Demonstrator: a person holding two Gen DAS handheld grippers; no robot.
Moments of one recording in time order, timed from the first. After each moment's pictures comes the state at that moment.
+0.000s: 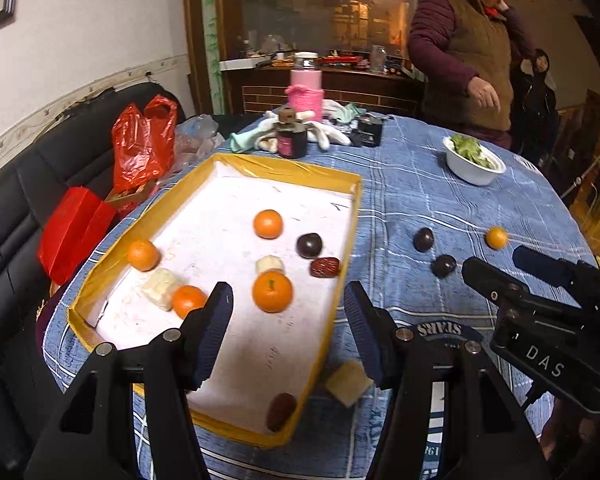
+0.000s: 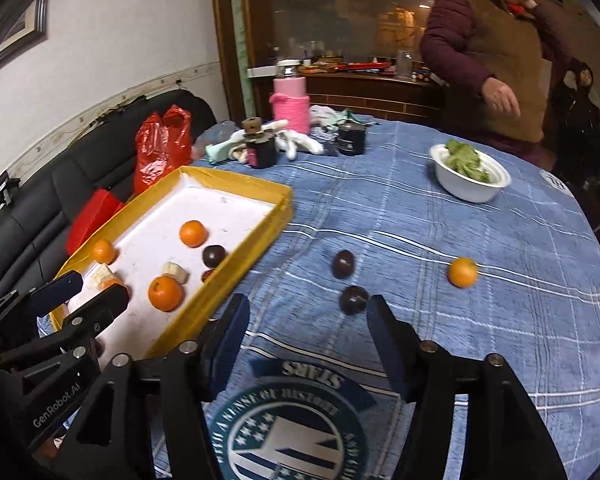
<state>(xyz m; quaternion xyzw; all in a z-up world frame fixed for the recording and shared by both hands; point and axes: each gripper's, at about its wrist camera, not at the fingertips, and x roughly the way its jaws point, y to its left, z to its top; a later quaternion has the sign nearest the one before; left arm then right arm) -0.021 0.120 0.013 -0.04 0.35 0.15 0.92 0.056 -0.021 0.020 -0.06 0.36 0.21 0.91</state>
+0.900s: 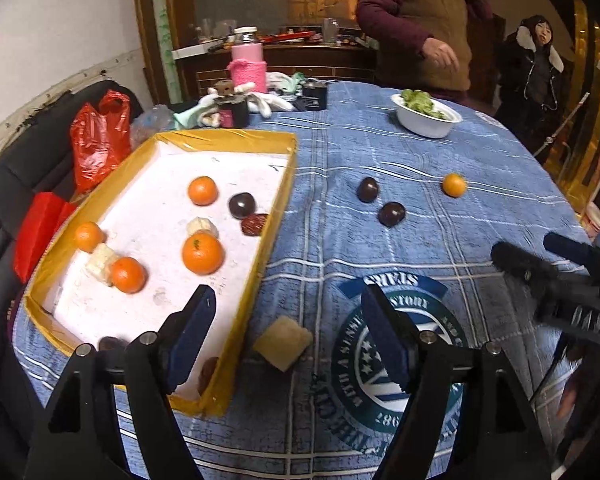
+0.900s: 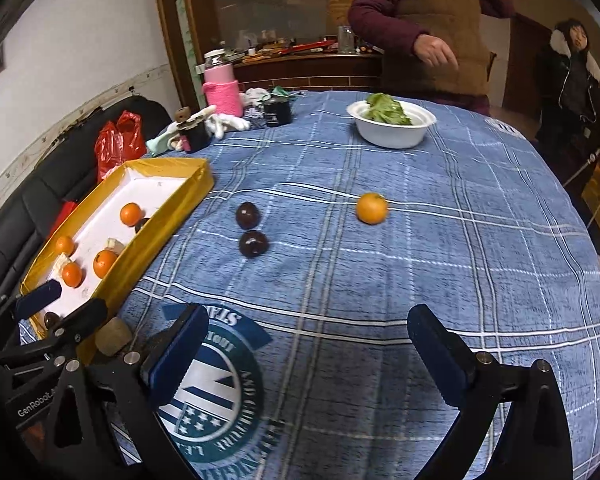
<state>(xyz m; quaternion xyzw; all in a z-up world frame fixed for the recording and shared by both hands) -0.024 0.078 -0.012 -0.02 0.39 0.07 0.92 0.050 -0.112 -0.004 -0.02 0.40 0.15 0.91</state>
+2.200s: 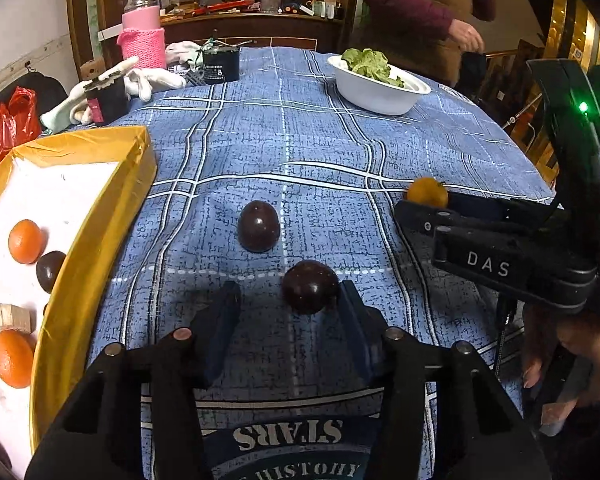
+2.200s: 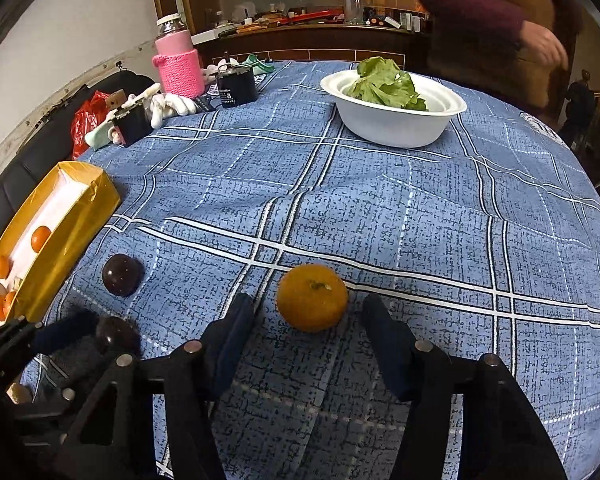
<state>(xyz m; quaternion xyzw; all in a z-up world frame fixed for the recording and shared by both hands) 0.109 0.020 -0.064 -0.03 0.43 -0.02 0.90 0.209 -0.122 -0.063 -0.05 0.43 0.17 0.88</state>
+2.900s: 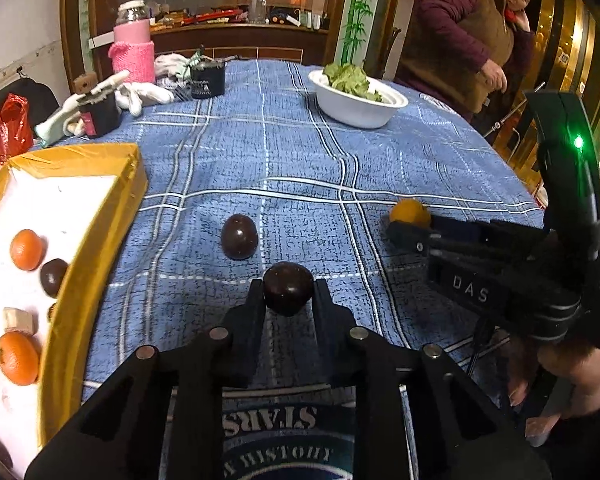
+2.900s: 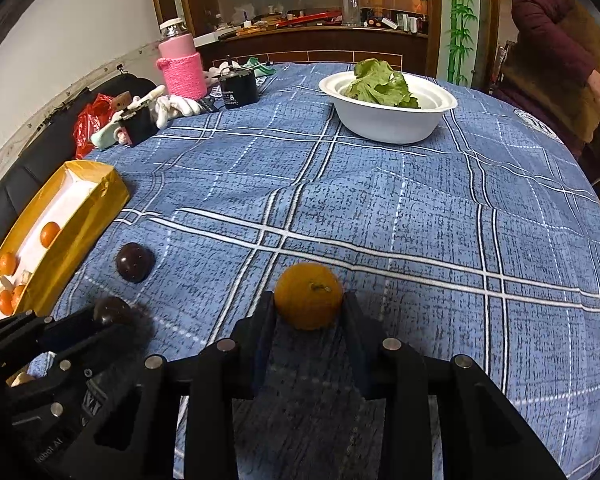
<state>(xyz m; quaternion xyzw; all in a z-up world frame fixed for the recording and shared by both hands) 0.095 0.016 -0.045 -0.04 0.41 -0.05 0.91 0.188 -0.128 -0.056 -0.04 0.43 0.17 0.89</state>
